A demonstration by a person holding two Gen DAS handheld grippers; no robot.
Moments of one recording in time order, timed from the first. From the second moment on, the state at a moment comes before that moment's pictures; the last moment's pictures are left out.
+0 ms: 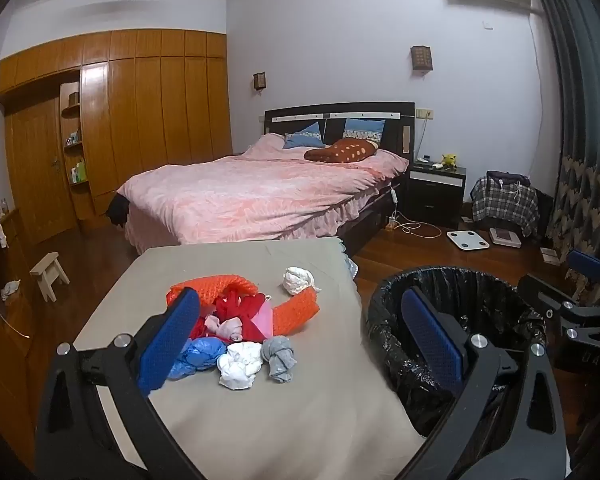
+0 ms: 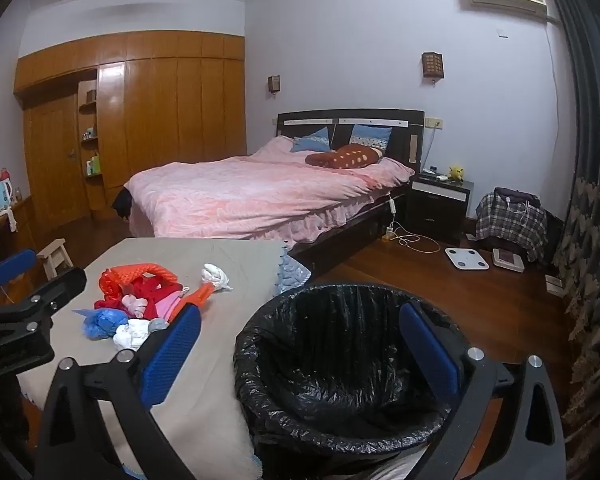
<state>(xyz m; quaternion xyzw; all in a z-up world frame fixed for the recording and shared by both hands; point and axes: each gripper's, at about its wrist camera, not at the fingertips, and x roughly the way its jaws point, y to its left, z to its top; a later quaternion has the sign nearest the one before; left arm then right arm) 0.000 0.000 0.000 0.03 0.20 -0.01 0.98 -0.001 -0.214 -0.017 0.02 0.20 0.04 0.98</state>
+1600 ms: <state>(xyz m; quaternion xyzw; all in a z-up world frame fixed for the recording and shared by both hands) 0.000 0.000 0.002 0.03 0.19 0.00 0.98 0.004 -0.214 -0.020 0.02 0.20 0.04 0.98</state>
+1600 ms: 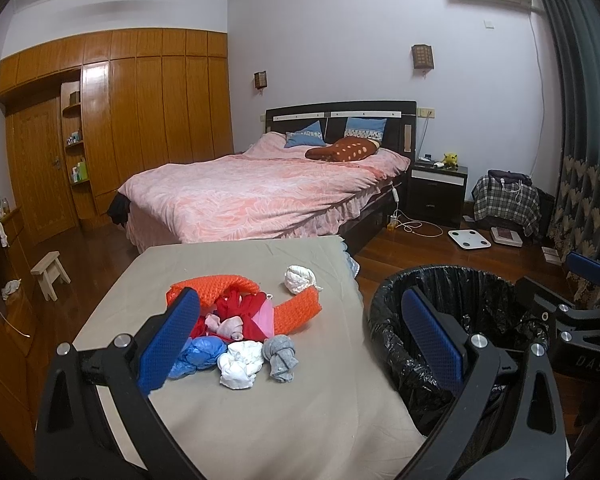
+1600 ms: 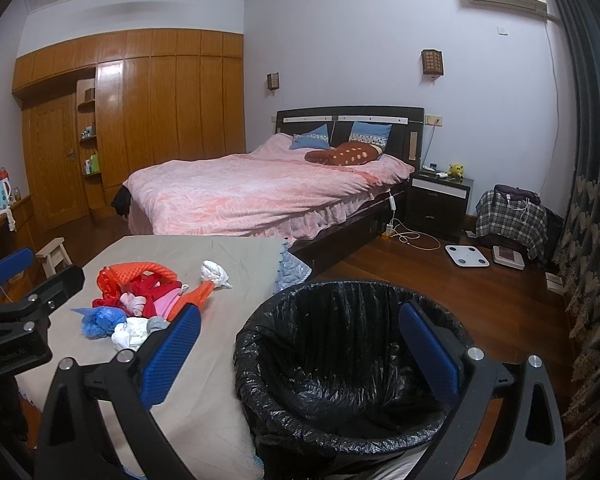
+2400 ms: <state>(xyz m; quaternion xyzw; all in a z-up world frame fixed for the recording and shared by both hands) 0.001 0.003 -0.006 0.03 0.20 0.00 0.98 0.008 -0.207 -0.039 0.02 0.21 0.04 0.98</state>
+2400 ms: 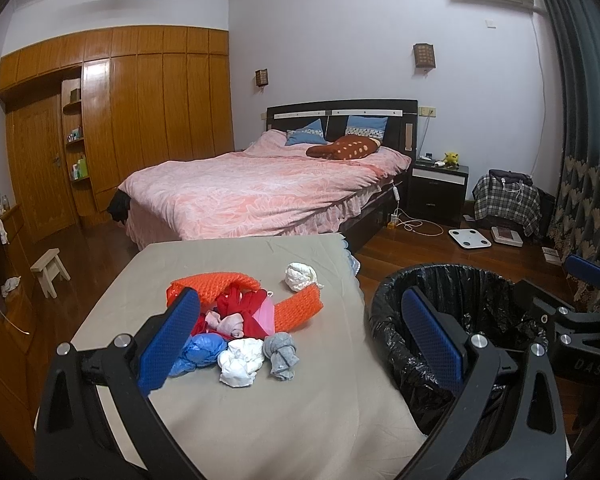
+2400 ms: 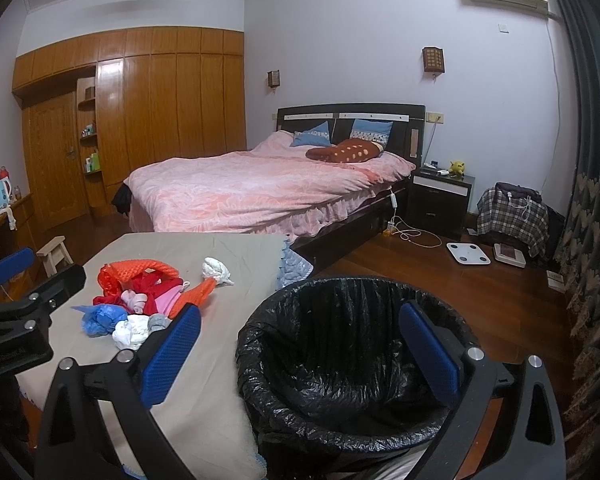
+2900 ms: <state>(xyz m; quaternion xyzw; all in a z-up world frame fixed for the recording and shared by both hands) 0.004 0.005 -0.018 0.03 0.20 -0.01 0.98 0.010 -0.204 -0.041 0.02 0.21 0.04 0.98</state>
